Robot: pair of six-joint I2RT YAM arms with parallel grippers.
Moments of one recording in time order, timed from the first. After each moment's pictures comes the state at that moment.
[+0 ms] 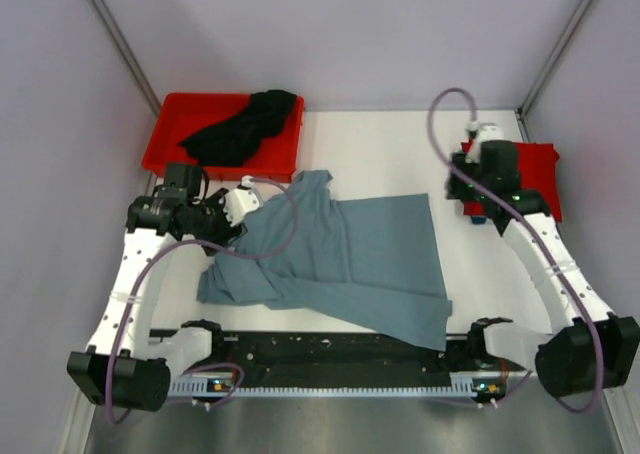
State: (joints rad) left arm -0.10 1.04 1.20 -1.24 0.30 1.00; right arm 0.31 1.13 1.06 -0.55 0.08 -0.05
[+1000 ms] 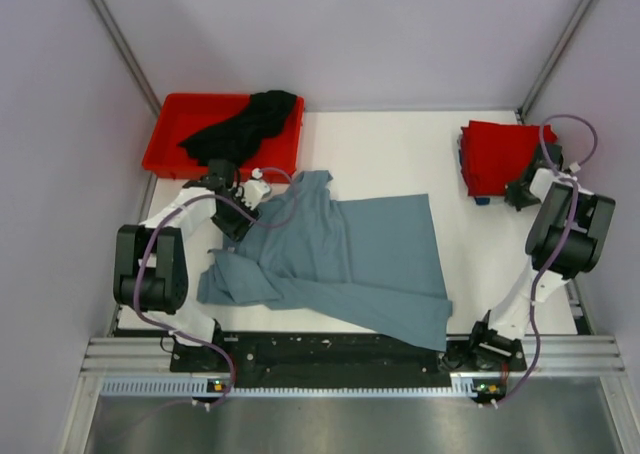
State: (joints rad) left arm -0.08 1.60 1.01 -0.63 0.10 0.65; right arm -0.38 1.85 1.16 -0.36 0.15 0.96
